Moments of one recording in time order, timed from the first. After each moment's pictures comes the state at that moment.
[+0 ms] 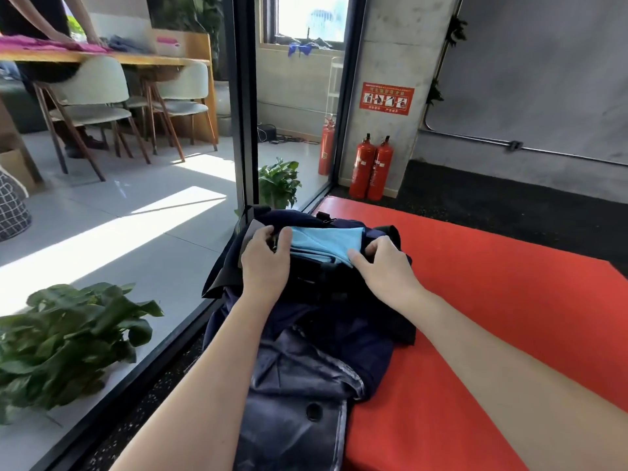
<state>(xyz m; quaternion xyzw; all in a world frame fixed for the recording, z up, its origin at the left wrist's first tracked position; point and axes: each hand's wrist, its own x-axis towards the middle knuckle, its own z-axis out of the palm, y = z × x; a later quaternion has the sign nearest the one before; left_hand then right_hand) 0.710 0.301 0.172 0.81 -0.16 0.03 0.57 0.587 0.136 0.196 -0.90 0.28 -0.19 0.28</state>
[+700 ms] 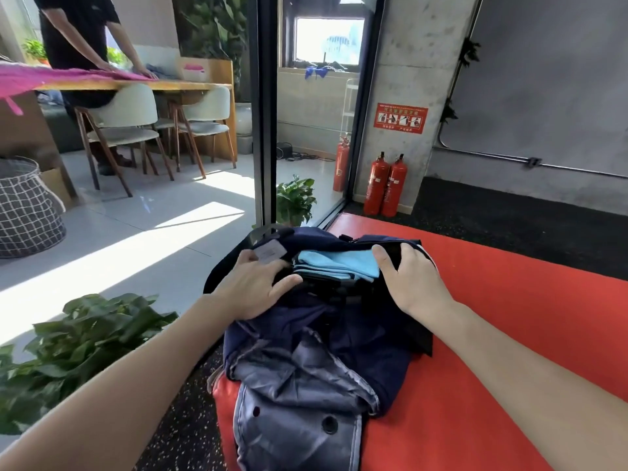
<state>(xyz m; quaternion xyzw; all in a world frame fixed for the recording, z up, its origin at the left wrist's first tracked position) 0.758 0.368 0.170 0.88 -0.46 0.10 0.11 0.575 0.128 0.214 -0.92 0.30 -0.20 0.18</state>
